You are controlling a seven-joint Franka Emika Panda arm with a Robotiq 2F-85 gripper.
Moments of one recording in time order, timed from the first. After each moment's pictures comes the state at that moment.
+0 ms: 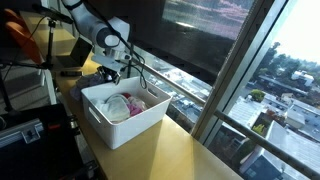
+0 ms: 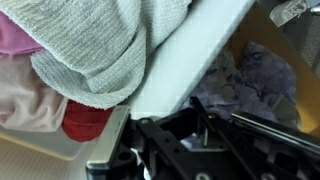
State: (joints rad) arm 0.13 0.43 0.27 -2.00 0.05 2.36 -0.47
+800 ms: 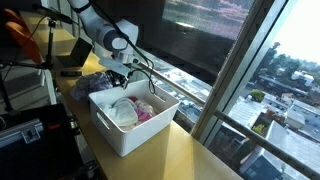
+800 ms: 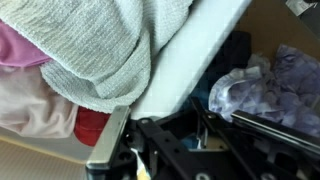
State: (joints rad) arm 0.07 0.43 0.23 -2.00 0.04 2.36 -0.48
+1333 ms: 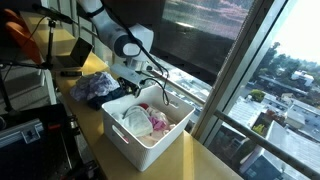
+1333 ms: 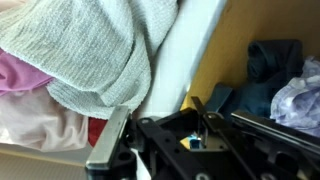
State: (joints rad) arm -0.03 0.43 0.18 -1.99 0.05 2.36 -0.50
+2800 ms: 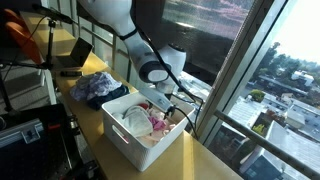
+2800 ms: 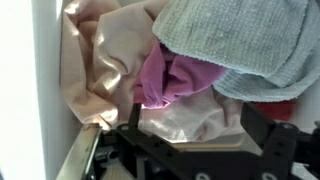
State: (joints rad) arm -0.16 0.63 0.06 -1.79 0.13 2.52 -0.53
